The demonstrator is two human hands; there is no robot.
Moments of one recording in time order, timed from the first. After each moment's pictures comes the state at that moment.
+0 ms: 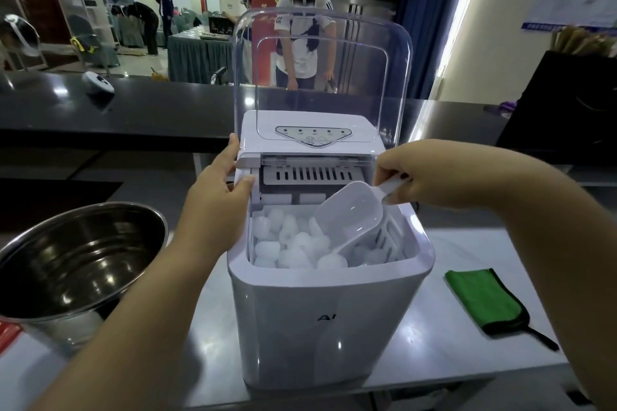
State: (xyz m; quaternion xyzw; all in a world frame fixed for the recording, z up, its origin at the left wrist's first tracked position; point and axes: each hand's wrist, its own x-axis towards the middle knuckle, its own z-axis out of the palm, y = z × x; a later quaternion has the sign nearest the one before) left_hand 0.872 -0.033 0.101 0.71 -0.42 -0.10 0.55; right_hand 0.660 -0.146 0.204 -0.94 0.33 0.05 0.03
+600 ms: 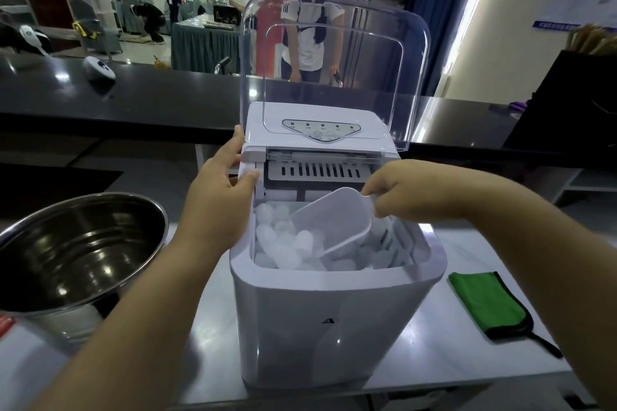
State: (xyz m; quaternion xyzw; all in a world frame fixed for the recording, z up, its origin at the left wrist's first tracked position) left_hand 0.875 -0.037 0.096 0.70 -0.42 -0.08 0.57; right_hand 0.686 -0.146 0.179 -0.92 0.36 0.08 0.14
